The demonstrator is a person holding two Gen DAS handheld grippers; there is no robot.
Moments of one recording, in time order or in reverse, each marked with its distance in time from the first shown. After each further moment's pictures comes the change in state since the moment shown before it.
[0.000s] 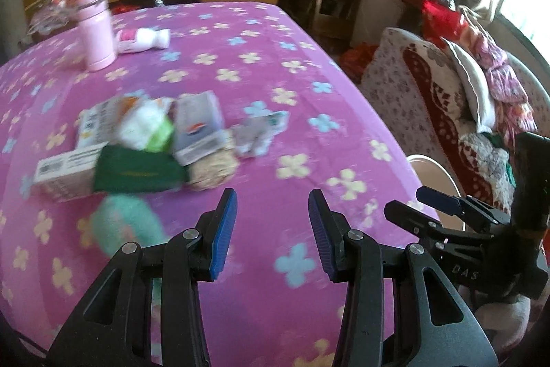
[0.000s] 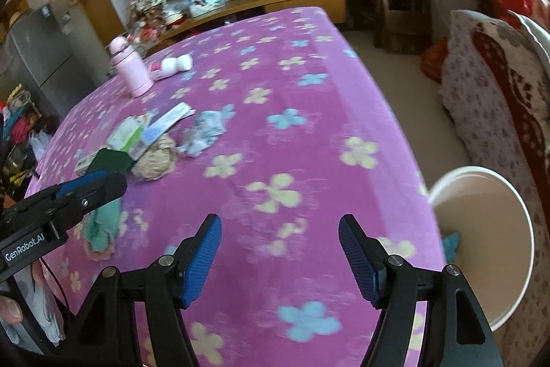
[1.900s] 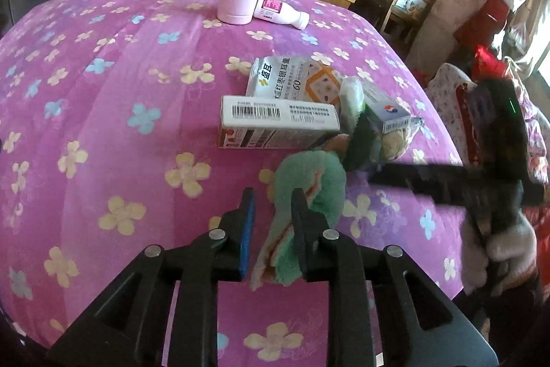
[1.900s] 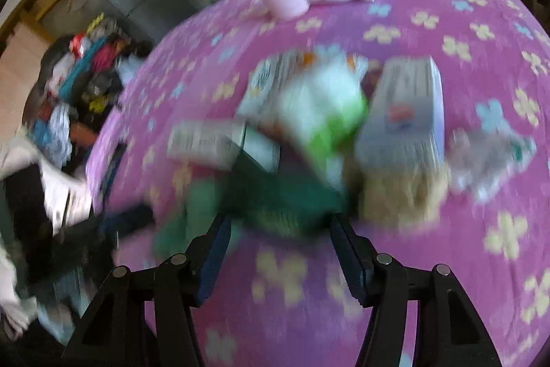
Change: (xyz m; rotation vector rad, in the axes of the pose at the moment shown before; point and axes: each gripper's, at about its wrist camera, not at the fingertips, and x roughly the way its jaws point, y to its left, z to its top) left arm -0.050 0.179 -0.051 -0.214 0.011 0.071; right arm 0.113 0.170 0.039 -0.234 0.309 0.434
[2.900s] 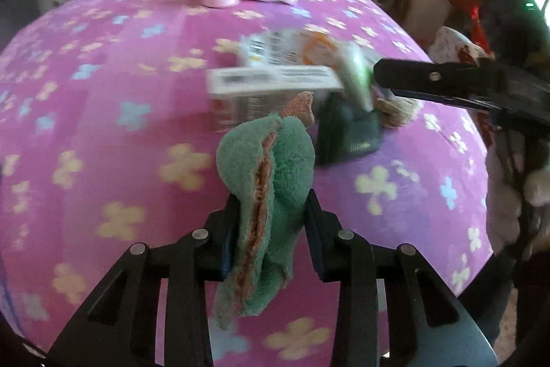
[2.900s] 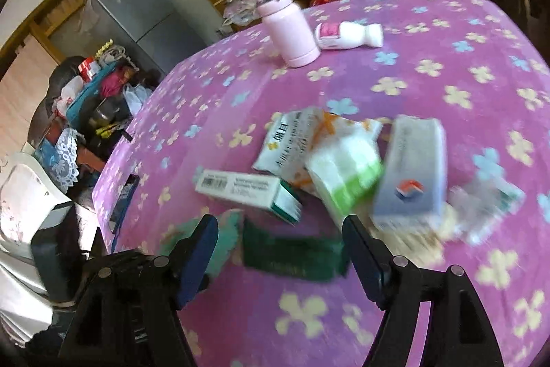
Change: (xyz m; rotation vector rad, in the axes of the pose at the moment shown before) left arm 0.011 0.004 -0.008 0.117 0.063 0.061; right arm -0.011 0.019 0.032 0.009 -0.162 0.018
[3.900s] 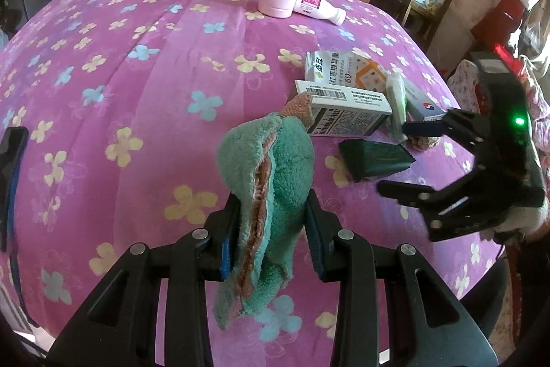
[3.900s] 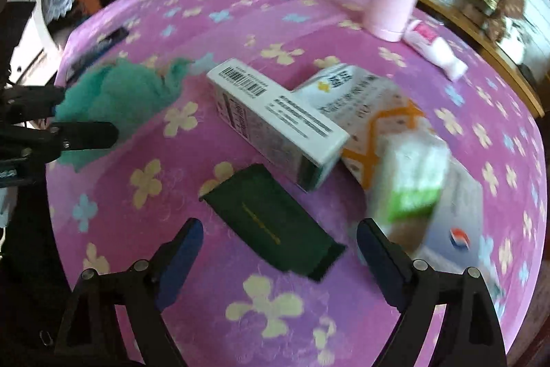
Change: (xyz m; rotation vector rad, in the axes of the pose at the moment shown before) left arm -0.021 0.047 -0.004 -0.127 -0.027 0.008; right arm 0.070 0.050 -0.024 -0.580 0.266 -0.221
